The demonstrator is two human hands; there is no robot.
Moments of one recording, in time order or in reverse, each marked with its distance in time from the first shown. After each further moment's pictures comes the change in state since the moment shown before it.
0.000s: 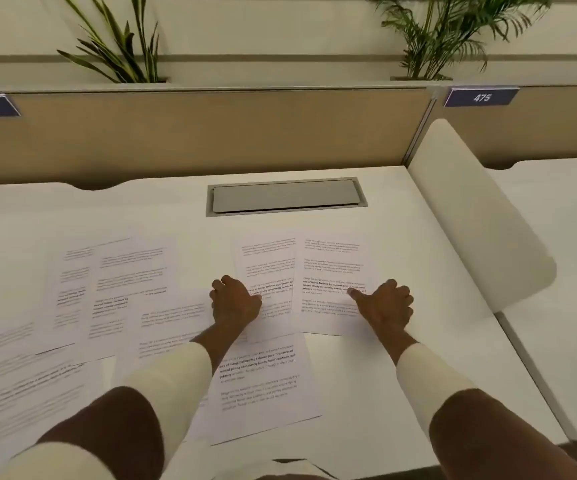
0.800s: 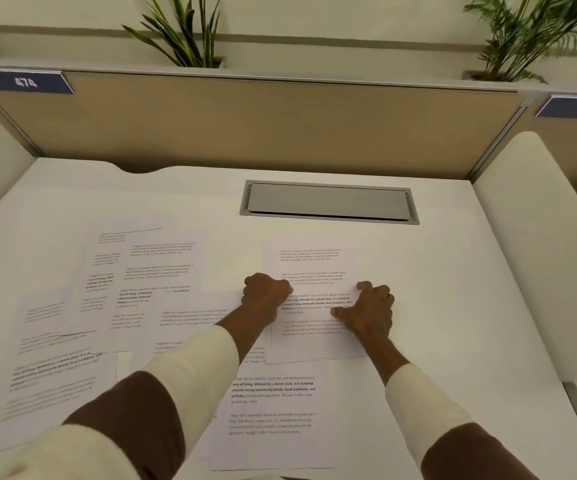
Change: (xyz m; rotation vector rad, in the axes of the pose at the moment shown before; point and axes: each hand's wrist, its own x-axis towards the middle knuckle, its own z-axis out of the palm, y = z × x) left_hand 0.056 0.037 -0.002 -0.448 -0.112 -0.421; right_hand 0.019 -0.079 0.057 -0.063 -0.212 -0.289
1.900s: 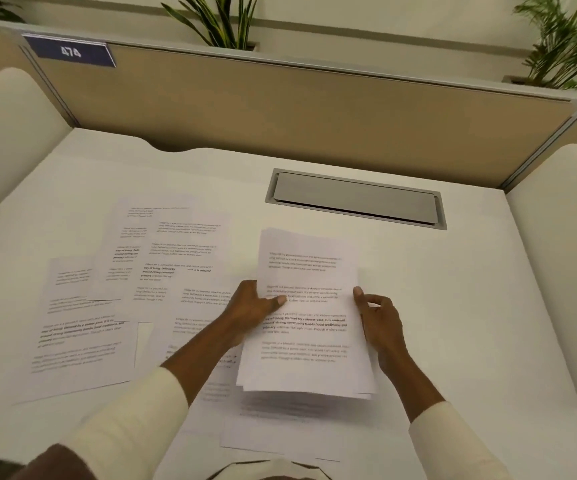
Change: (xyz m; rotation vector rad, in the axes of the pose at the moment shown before) left_hand -0.023 -0.086 -0.071 -0.333 -0.323 0.348; right_hand -0.042 0.004 -0.004 0.649 -0.172 0.114
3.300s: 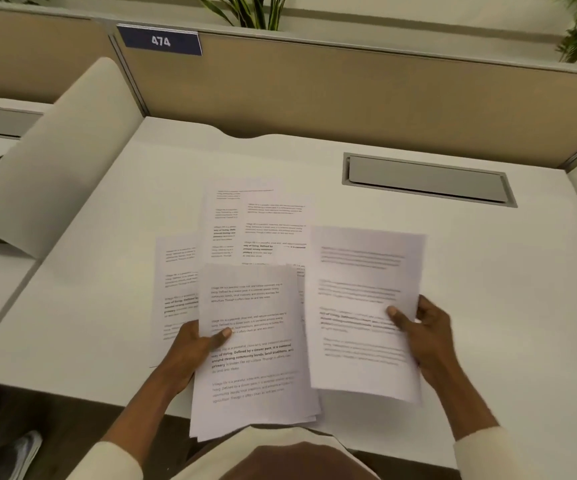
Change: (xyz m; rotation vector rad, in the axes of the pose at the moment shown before) left_hand -0.121 -0.173 -0.284 -0.242 0.058 -0.047; right_hand -0.145 0.013 0.121 0.209 0.001 -0.254
